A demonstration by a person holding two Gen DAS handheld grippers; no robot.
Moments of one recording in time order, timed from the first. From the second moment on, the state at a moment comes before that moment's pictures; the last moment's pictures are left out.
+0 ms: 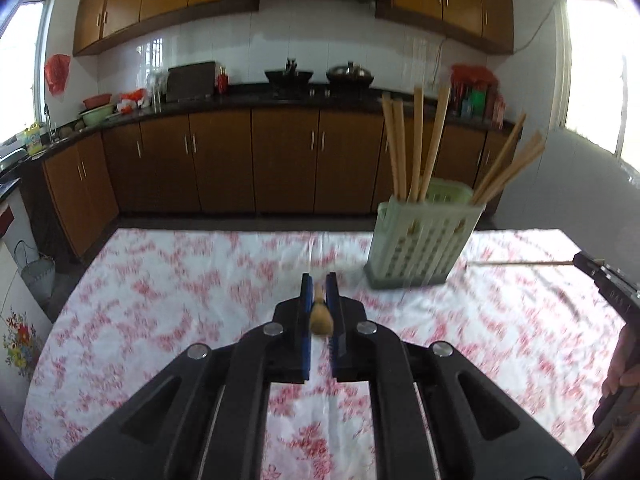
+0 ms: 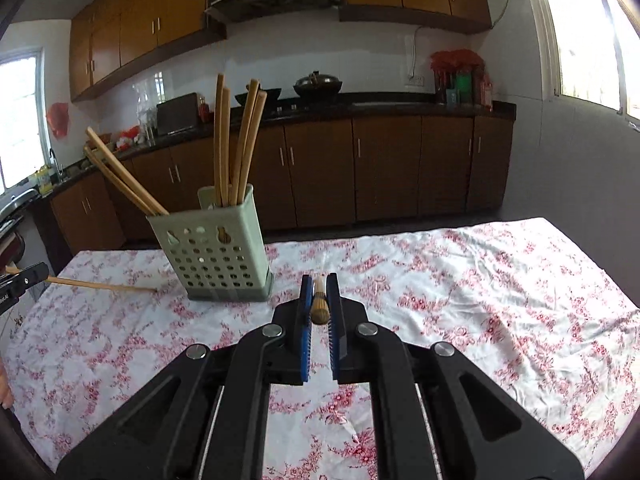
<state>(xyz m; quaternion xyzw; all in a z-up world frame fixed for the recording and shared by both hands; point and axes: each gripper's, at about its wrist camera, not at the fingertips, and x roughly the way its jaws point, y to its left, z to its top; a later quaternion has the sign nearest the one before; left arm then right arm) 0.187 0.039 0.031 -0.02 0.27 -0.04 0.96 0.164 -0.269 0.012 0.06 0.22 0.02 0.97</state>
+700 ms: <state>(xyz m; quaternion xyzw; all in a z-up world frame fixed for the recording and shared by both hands) 0.190 -0.006 0.128 -0.02 0.16 -0.11 0.98 0.157 -0.239 0.107 0.07 0.11 0.11 0.98</state>
